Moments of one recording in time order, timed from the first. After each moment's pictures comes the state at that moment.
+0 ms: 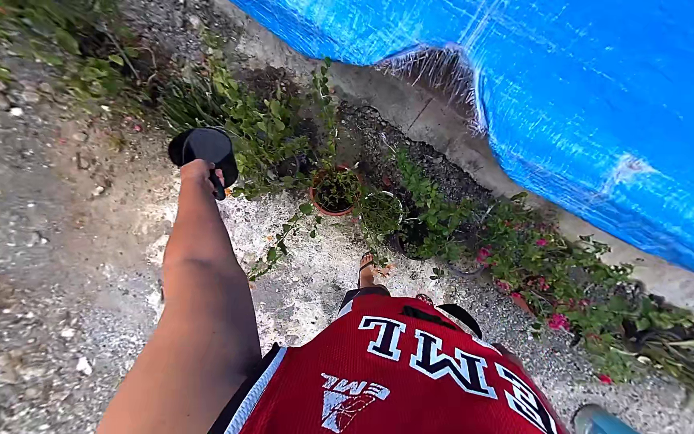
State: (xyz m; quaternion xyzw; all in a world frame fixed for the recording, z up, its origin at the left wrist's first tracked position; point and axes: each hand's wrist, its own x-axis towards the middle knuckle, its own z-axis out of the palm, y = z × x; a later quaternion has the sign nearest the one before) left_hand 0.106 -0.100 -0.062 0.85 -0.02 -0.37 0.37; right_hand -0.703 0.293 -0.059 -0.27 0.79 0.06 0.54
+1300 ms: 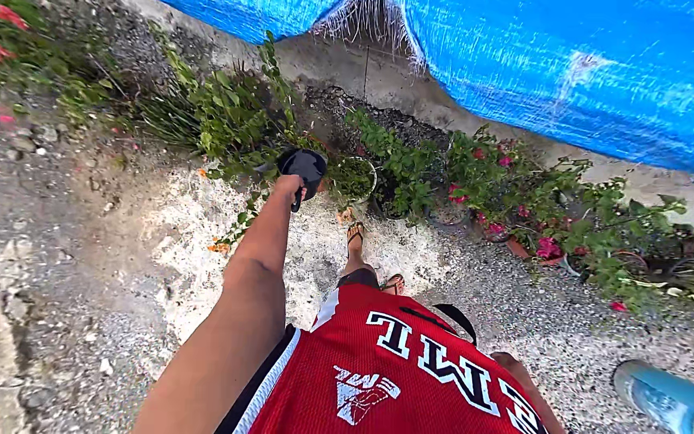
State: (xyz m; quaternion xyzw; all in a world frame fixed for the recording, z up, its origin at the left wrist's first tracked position) left_hand -0.267 0.086 -0.104 0.82 -0.20 -0.51 0.20; right_hand -0.825 0.572 -0.085 -0.16 0.82 0.01 0.55
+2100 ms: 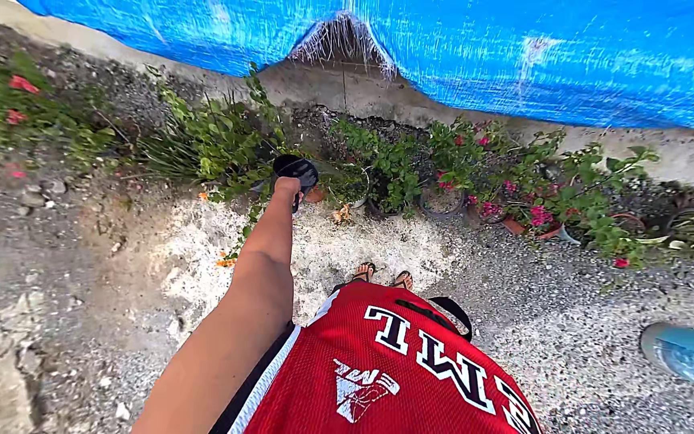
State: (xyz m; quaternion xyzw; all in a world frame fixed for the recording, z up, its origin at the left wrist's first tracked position) left_hand -0.277 0.097 -0.071 0.85 -0.31 -0.42 0.09; right_hand -0.709 0.644 -0.066 -0.17 0.80 0.00 0.58
